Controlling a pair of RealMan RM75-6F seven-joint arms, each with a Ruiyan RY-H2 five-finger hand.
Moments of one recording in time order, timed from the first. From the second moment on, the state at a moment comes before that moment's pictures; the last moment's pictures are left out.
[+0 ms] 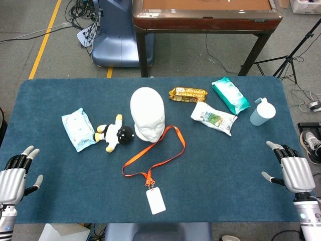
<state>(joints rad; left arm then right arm) -0.10 -1.17 -0.07 -1.66 1.44 1.49 0.14 0.12 -1.12 0.08 -1.62 -1.46 1.42 -0.10</state>
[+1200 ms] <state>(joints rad) -0.35 -1.11 -0.07 -1.57 1.69 1.27 -0.14 0.16 -1.01 0.13 -1.77 -1.47 1.43 -0.19</state>
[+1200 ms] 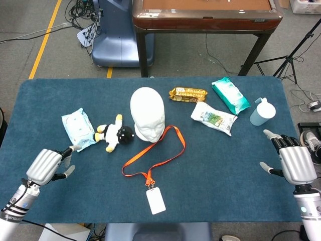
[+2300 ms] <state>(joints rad) -0.78 -1.29 -0.04 -1.58 1.59 0.71 -0.07 0.15 -1.00 0.10 -1.77 -1.47 1.44 -0.18</state>
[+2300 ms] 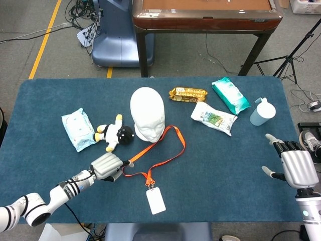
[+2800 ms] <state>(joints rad) -0.83 -1.35 -0.04 -1.57 1.40 0.62 0.12 0.13 -0.99 0.10 -1.73 -1.45 1.44 -0.12</state>
